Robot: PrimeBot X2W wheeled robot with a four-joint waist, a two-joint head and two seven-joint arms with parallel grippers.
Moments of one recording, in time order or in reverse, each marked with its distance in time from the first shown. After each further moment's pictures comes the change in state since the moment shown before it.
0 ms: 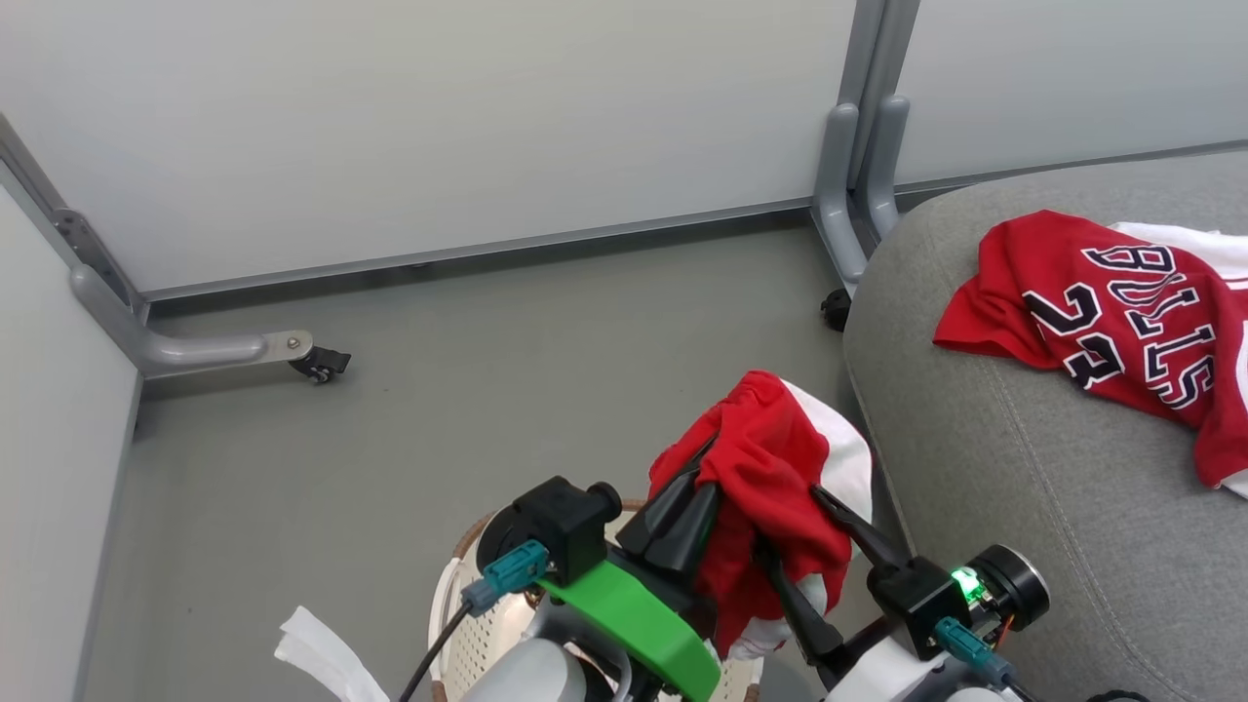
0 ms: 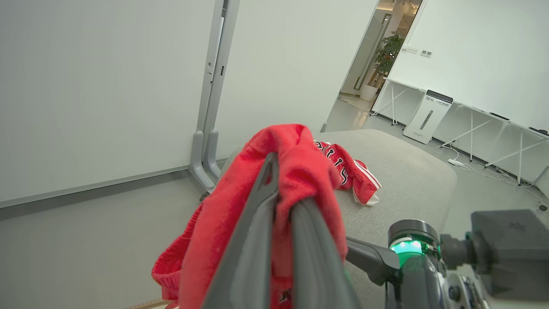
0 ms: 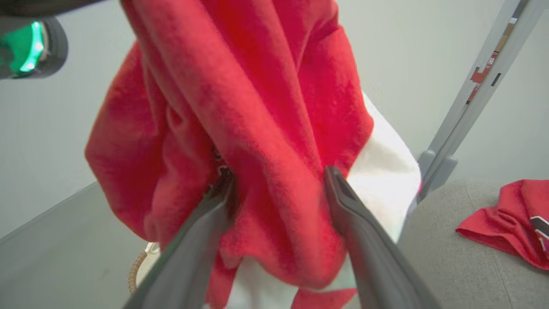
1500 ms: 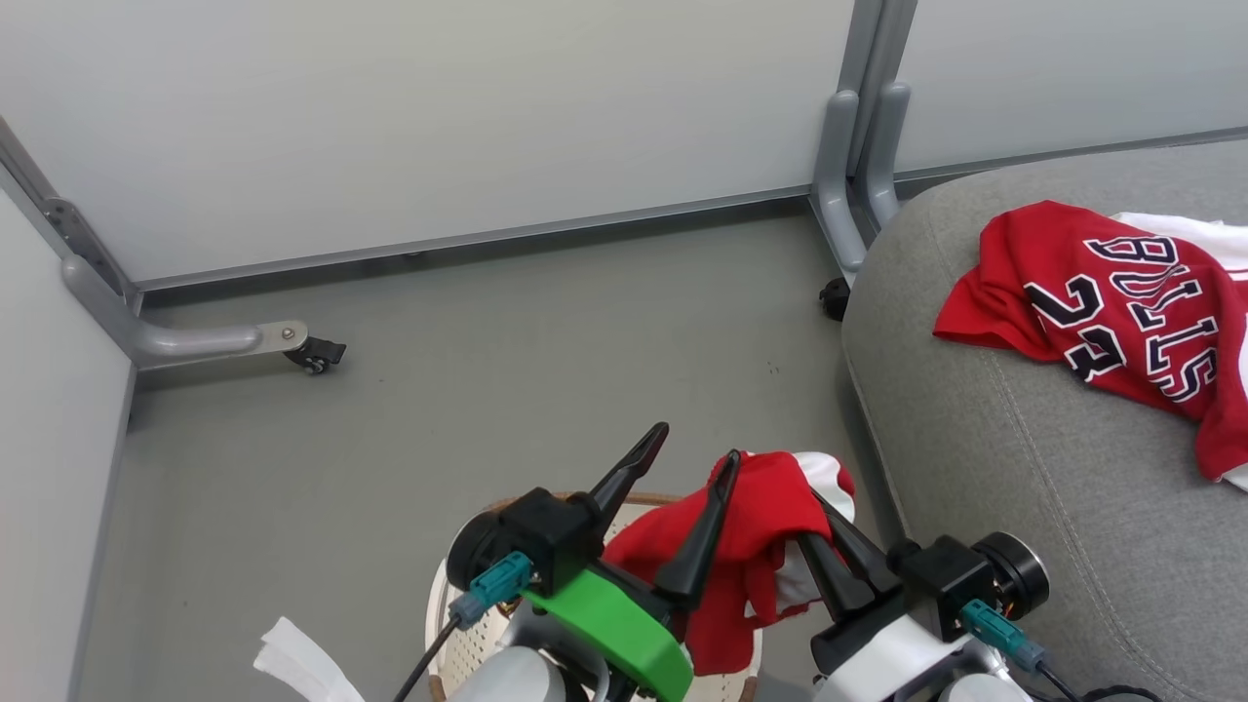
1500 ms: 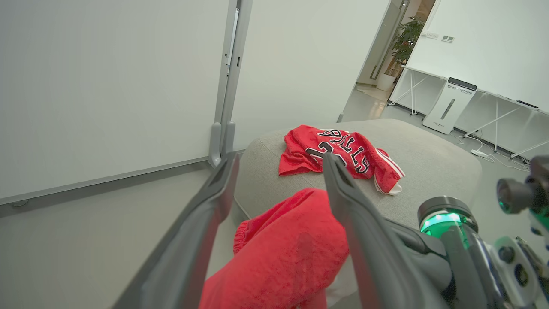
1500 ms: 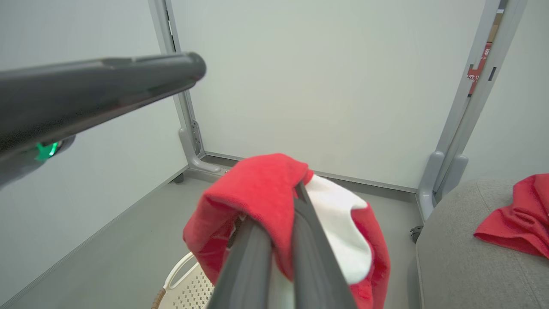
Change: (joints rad) left arm -0.005 0.043 -0.018 0.013 0.010 0.046 -0.017; right arm 0.002 0.018 -0.011 -0.069 0.112 0.000 0.000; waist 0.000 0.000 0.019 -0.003
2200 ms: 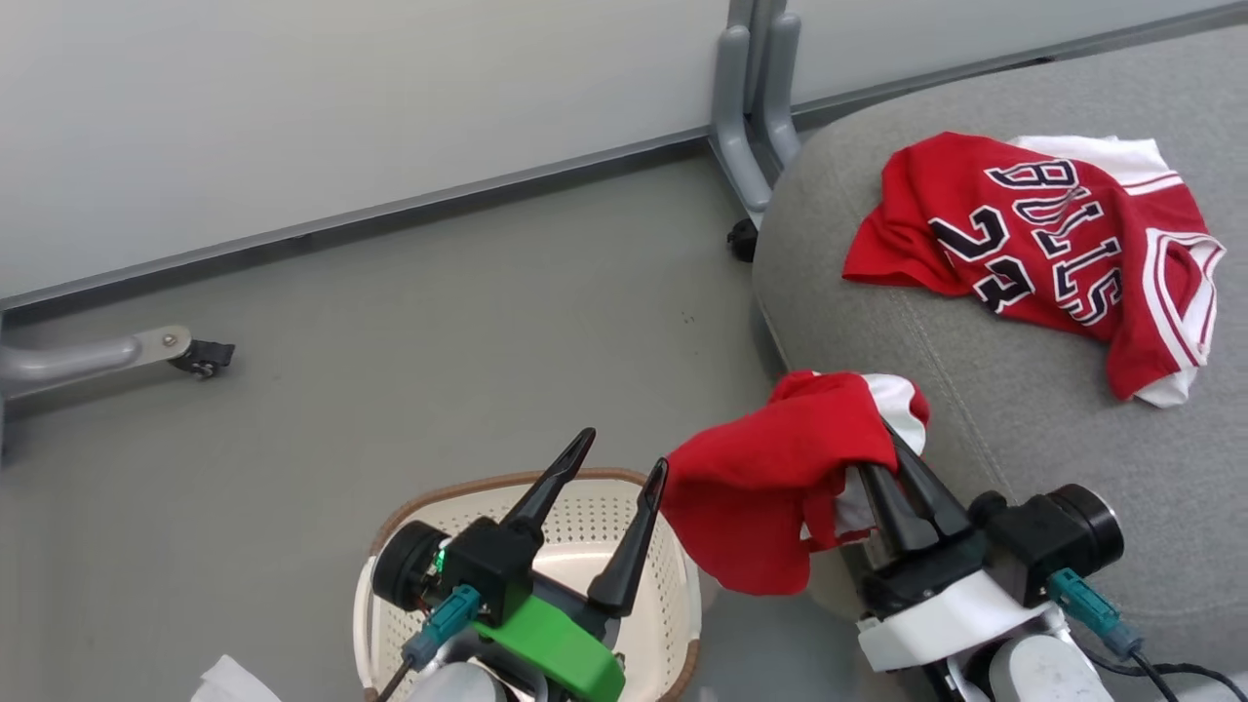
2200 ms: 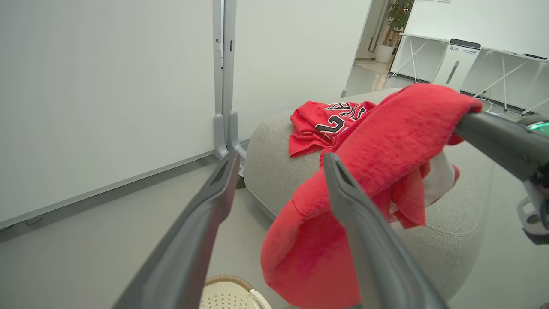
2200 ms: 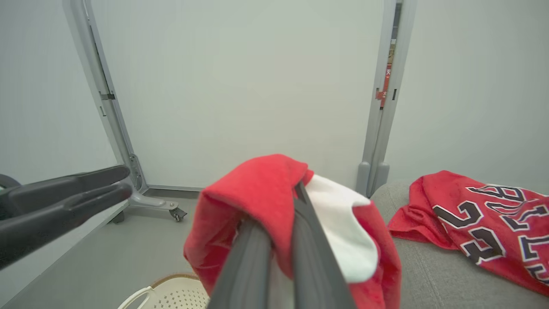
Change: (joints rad) left arm 0.027 0.097 0.027 0.008 0.112 0.031 -0.078; right arm 0.005 0.001 -0.107 -0.152 0.000 0.000 0.000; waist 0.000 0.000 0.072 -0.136
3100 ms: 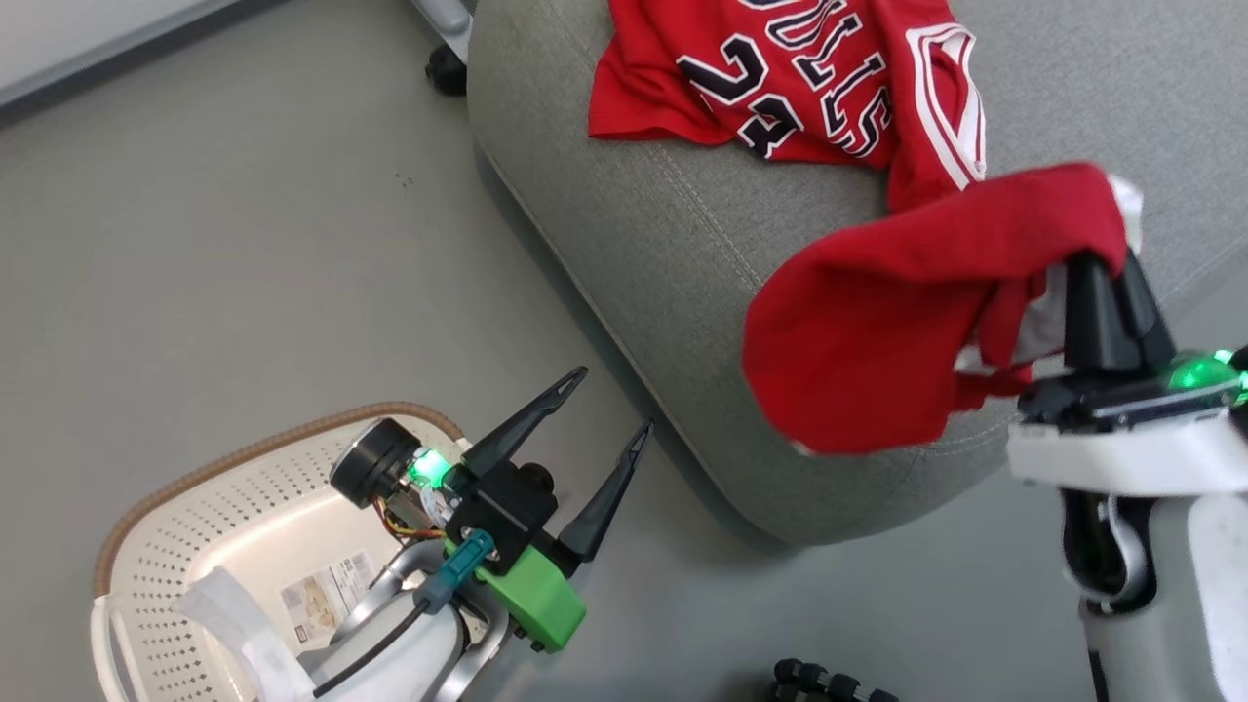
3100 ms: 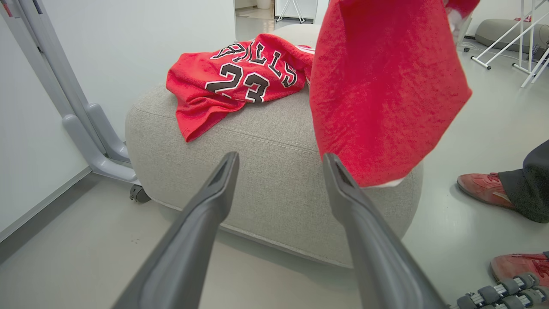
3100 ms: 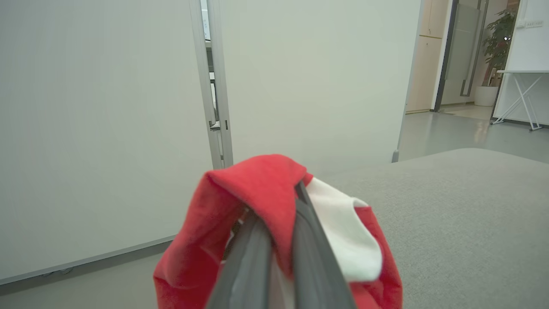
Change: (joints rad) left arm -0.170 0.137 -0.072 -0.026 0.180 -0.035 0.096; right arm -0.162 0.002 -0.251 -0.150 0.192 0.000 0.000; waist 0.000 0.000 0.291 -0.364
